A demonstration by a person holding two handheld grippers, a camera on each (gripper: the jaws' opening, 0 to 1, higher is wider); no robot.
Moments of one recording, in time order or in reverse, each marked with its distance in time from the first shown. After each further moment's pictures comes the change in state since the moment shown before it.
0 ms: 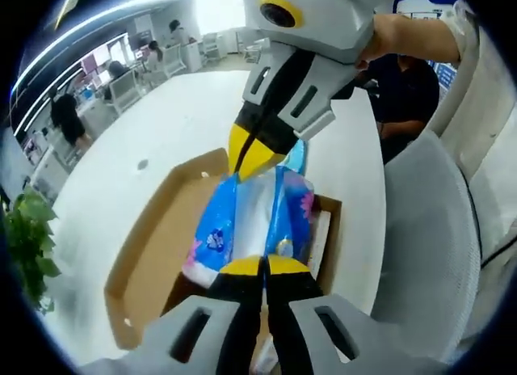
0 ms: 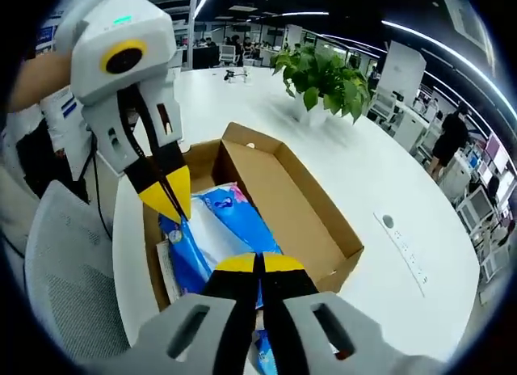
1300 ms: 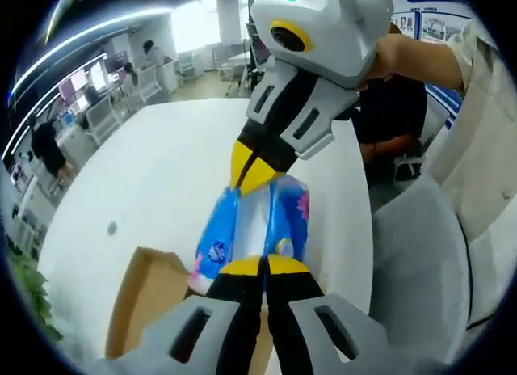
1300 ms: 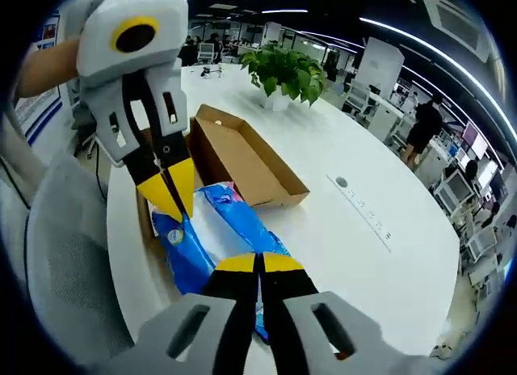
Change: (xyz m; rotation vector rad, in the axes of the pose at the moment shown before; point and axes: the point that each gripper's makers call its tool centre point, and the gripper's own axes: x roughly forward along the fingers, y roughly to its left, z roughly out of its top) left arm 0.063 -0.055 0.115 0.097 -0.073 -0.088; right arm -0.097 -0.047 -0.086 0.044 0.028 -0.111
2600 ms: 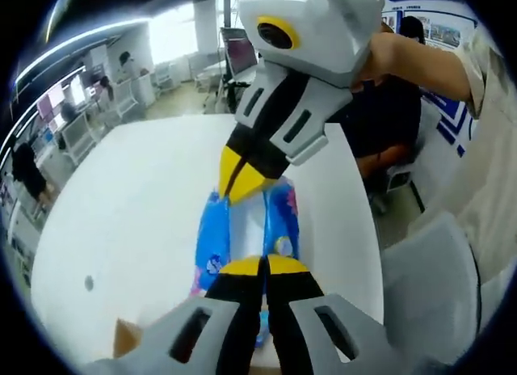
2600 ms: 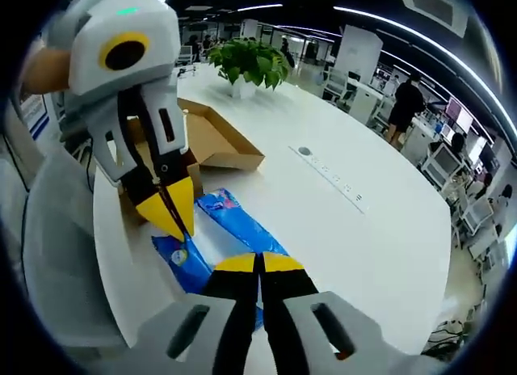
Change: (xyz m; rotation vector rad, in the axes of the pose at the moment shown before) left arm 0.090 -0.005 0.076 0.065 -0.034 -0.108; right arm -0.040 -0.072 -0.073 0.103 0.018 -0.055
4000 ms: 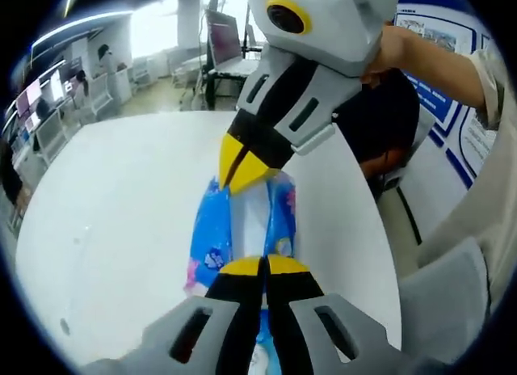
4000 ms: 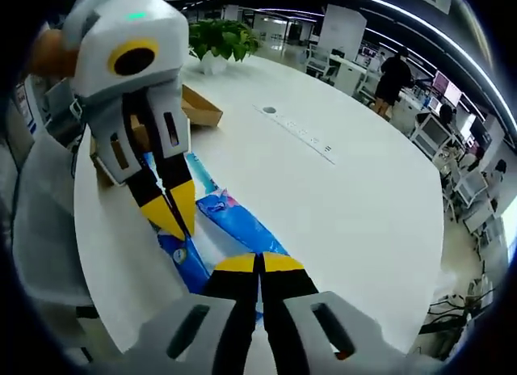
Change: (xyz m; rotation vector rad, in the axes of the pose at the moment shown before) left arm 0.099 0.009 0.032 0.009 0.020 -0.143; right arm -0.008 -0.066 -0.085 0.074 0.104 -0.050
